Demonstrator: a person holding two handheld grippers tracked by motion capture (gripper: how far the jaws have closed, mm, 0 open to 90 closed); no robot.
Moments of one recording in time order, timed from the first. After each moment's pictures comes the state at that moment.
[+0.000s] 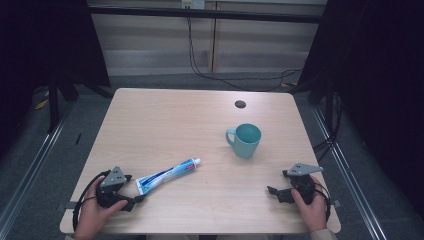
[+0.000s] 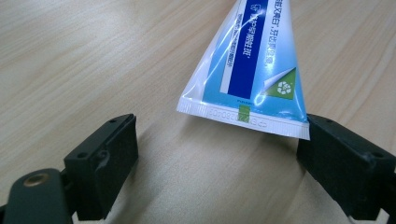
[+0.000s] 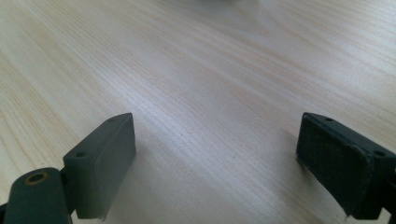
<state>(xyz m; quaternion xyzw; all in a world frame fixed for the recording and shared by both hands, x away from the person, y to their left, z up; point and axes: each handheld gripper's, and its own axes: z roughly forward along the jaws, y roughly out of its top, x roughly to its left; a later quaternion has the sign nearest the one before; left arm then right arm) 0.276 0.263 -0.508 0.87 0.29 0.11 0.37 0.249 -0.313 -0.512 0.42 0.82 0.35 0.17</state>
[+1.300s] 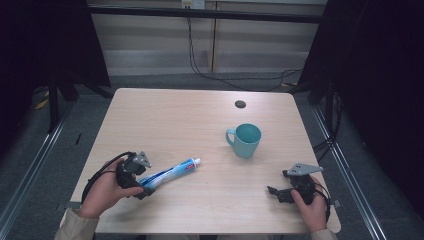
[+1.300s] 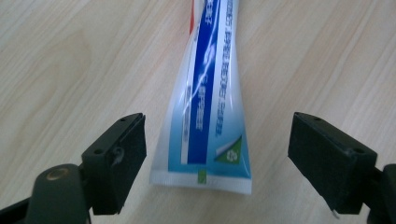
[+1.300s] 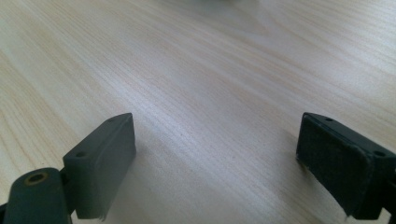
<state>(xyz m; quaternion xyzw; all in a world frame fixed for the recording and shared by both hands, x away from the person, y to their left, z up) 0.313 0.196 -0.447 0.95 0.24 0.03 0.20 0.249 -0.313 -0.512 0.42 0.82 0.35 0.17</state>
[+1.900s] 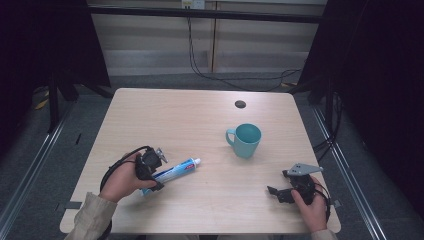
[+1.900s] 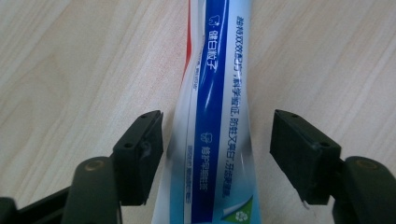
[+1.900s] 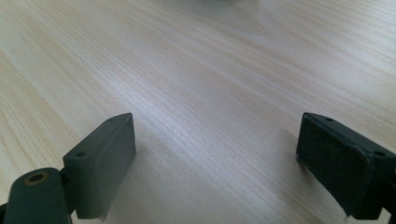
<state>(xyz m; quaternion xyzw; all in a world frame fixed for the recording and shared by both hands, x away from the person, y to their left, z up) 0.336 0.158 -0.459 0.96 0.23 0.01 0.14 0.249 -0.313 -0.512 0.42 0.82 0.35 0.17</state>
